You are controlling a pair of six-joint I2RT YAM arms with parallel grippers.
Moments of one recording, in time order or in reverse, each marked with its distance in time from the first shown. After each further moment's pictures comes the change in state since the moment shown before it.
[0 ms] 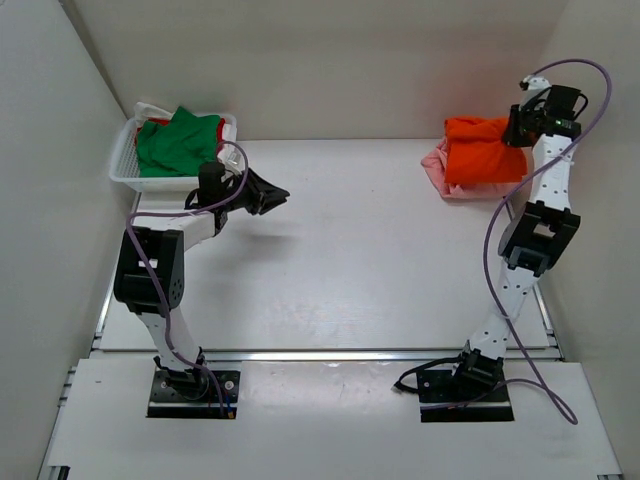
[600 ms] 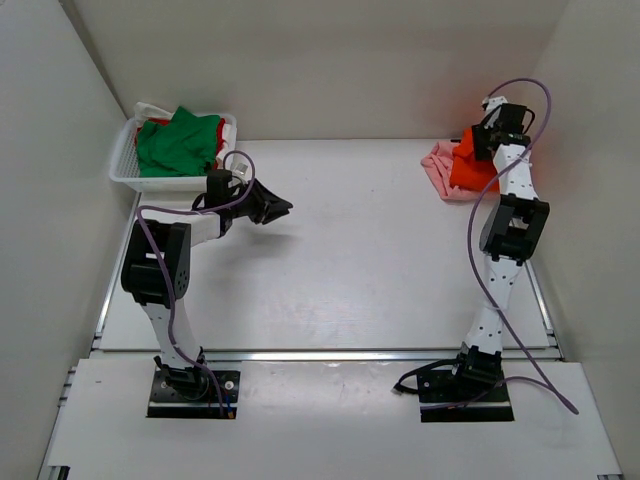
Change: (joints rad) left arm -0.016 0.079 0.000 -0.048 -0.001 0.055; right arm 0.070 0.207 -0.014 0.211 0.352 -0.114
